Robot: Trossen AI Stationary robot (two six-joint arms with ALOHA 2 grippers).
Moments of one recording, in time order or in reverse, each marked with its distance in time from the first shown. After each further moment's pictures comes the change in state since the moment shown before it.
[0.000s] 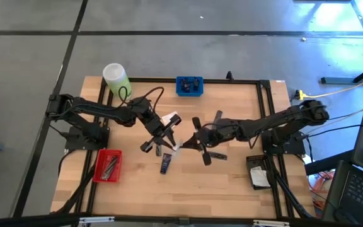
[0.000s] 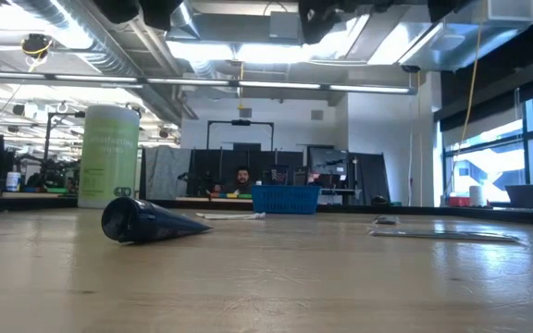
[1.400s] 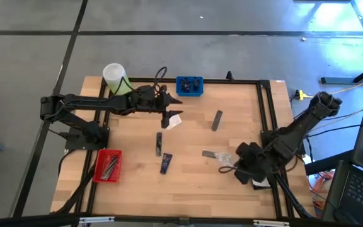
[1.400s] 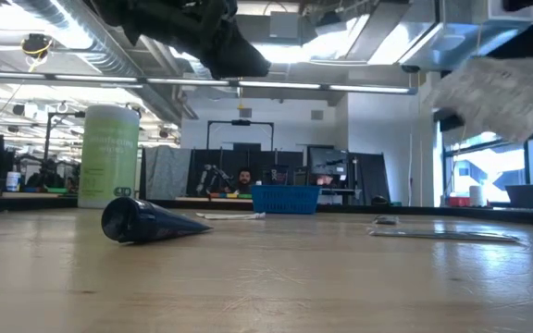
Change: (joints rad) left arm 0.196 -0.092 0.000 -0.566 -0.785 0.019; right arm 0.587 -0.296 0.000 -1.295 0.423 1.370
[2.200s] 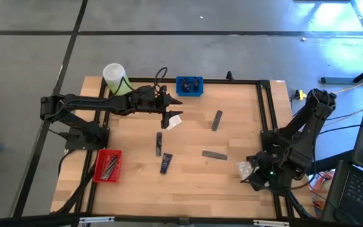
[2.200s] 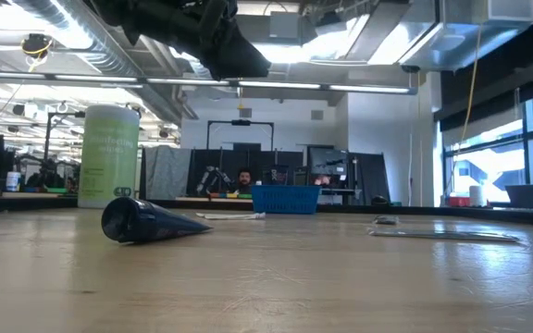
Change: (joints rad) left arm -0.001 0.000 0.000 -0.005 0.008 -0.018; right arm 0.303 -0.013 0.000 -0.138 -0.118 0.668
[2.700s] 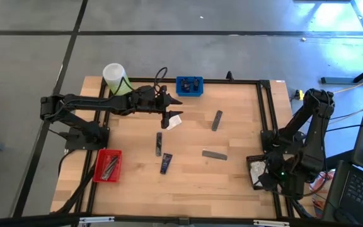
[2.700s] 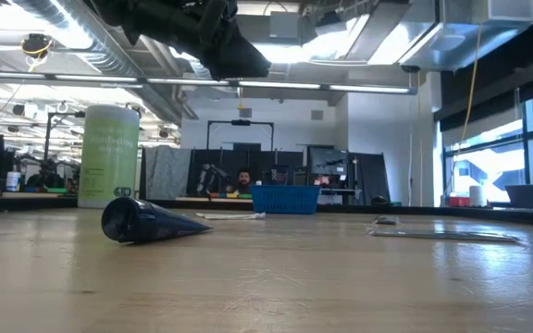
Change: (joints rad) left arm 0.000 0.000 0.000 0.000 0.001 0.000; right arm 0.133 0.013 0.081 -0.220 -0.147 0.229
